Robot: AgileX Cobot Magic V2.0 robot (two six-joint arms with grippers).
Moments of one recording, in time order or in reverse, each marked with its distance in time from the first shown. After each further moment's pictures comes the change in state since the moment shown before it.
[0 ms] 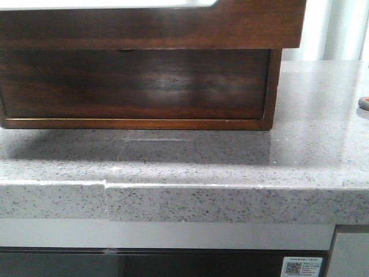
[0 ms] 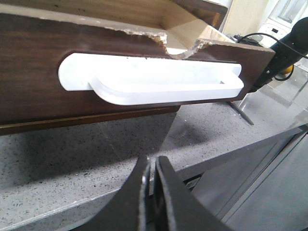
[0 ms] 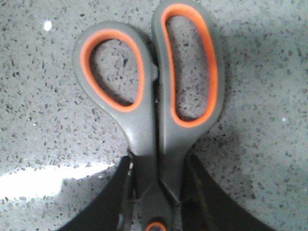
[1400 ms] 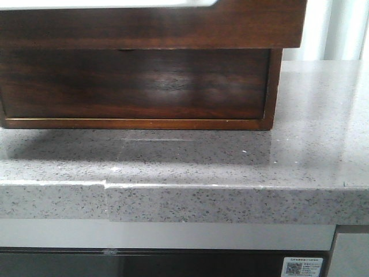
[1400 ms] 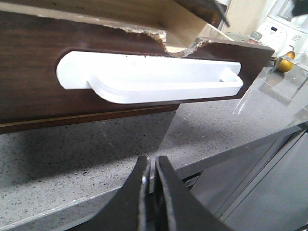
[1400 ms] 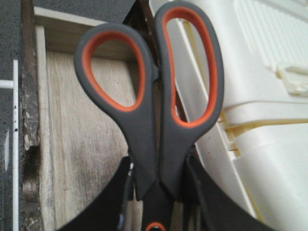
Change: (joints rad) left arm 0.000 0.000 -0.002 0.000 0.007 0.000; right arm 0.885 -0.077 -0.536 0.038 0.011 -0.756
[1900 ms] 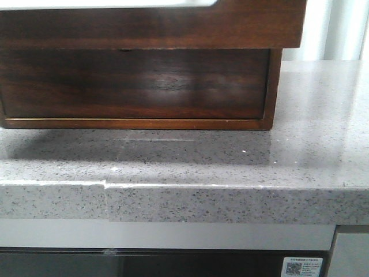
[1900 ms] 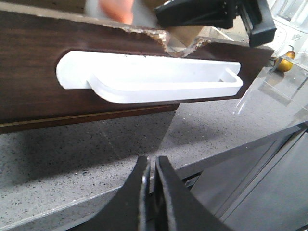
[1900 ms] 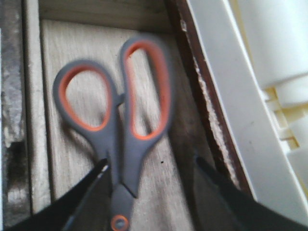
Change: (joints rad) left arm 0.000 0.000 0.000 0.000 0.000 0.000; right arm -0.016 0.077 0.000 0.000 0.020 0.058
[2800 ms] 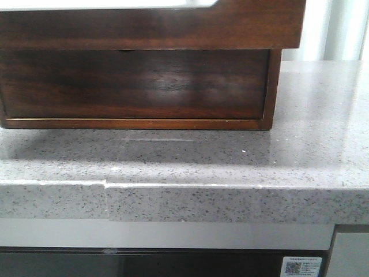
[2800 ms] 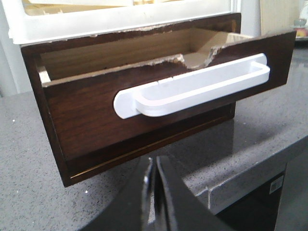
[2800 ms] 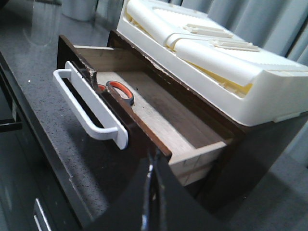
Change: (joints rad) left arm 0.000 -0.276 -0.002 0.378 0.023 0.002; right arm -0.020 -1.128 0.829 -0.022 -0.209 0.285
